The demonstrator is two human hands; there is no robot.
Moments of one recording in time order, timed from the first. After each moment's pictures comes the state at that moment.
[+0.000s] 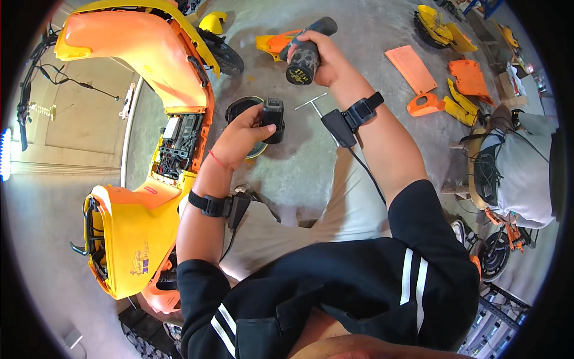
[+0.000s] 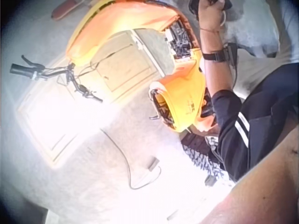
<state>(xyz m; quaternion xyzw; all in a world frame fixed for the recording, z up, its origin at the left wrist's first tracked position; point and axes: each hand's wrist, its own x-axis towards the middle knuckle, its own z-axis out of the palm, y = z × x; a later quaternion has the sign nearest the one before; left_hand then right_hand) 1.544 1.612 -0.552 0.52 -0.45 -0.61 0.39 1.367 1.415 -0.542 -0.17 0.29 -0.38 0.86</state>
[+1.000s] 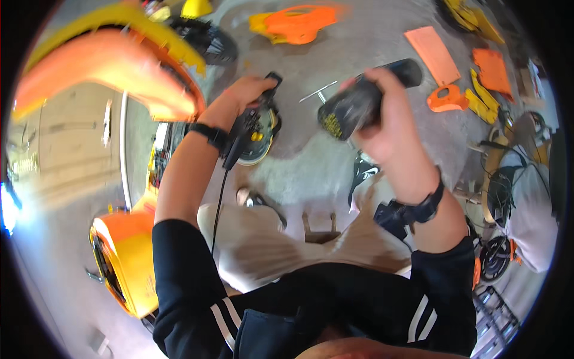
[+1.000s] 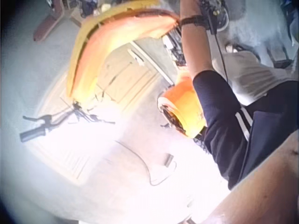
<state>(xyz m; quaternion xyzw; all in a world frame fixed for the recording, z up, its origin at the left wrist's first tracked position) 1.591 1.402 -0.669 0.71 -0.38 -0.58 0.12 1.311 1.445 -0.538 0.00 0.43 -0.46 0.78</state>
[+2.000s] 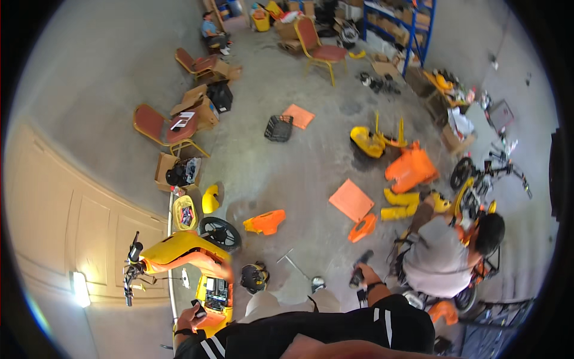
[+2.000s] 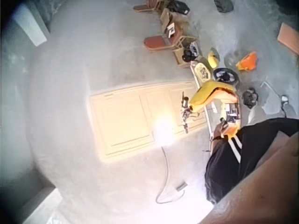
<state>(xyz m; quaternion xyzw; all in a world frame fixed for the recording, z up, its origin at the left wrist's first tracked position) 1.684 1.604 -0.198 0.76 0.07 -0.53 0.36 0.945 1.450 -0.410 0.06 0.59 -0.41 0.69</state>
